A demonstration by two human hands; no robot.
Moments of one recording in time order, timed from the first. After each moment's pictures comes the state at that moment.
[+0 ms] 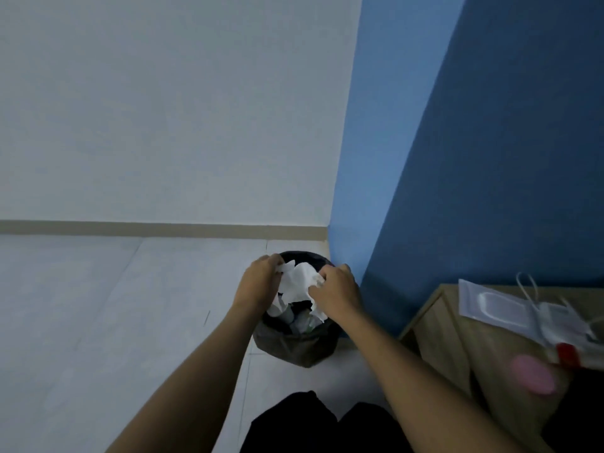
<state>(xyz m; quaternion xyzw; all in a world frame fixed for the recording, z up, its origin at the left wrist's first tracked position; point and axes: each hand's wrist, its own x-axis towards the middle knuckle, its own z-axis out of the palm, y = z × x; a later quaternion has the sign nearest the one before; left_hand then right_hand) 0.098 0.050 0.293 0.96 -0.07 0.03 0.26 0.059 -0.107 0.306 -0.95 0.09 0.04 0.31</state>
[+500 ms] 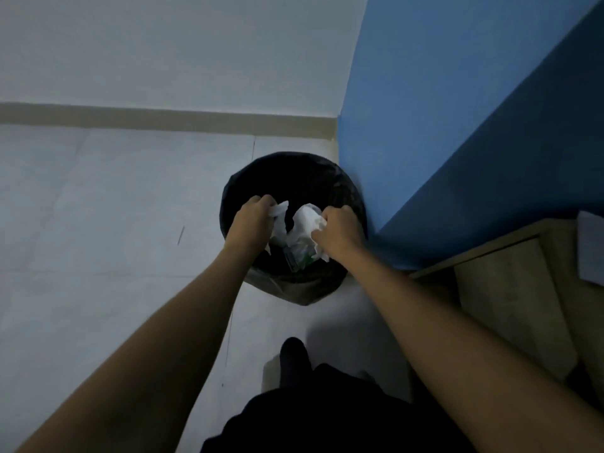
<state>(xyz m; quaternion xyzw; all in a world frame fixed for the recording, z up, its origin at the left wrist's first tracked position) 0.175 0.043 0.099 0.97 -0.05 -0.07 0.24 0.152 -0.126 0.115 -0.95 0.09 0.15 0.25</state>
